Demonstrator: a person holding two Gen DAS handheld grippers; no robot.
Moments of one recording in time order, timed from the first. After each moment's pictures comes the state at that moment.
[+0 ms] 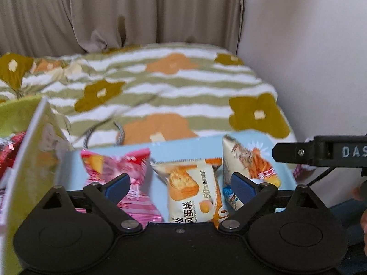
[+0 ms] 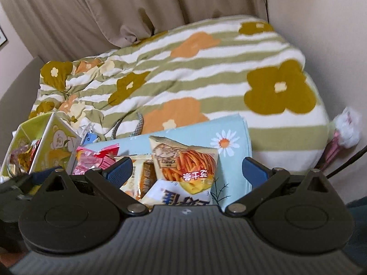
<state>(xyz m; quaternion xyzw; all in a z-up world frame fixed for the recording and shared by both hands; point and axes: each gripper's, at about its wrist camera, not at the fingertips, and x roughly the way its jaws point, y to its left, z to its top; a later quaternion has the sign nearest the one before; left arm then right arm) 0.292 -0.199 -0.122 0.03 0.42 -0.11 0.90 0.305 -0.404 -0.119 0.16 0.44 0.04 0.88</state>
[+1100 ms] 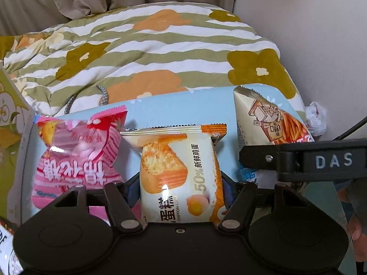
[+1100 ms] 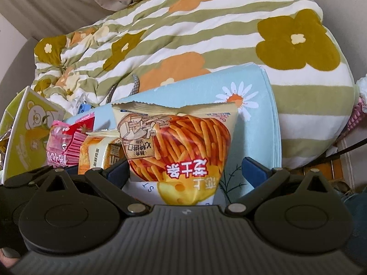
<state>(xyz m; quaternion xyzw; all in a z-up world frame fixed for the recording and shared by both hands) 0.316 -0.221 -0.182 0.06 0.50 -0.12 0.85 0.339 -0.394 -0.195 0.18 0.51 0.07 0.83</state>
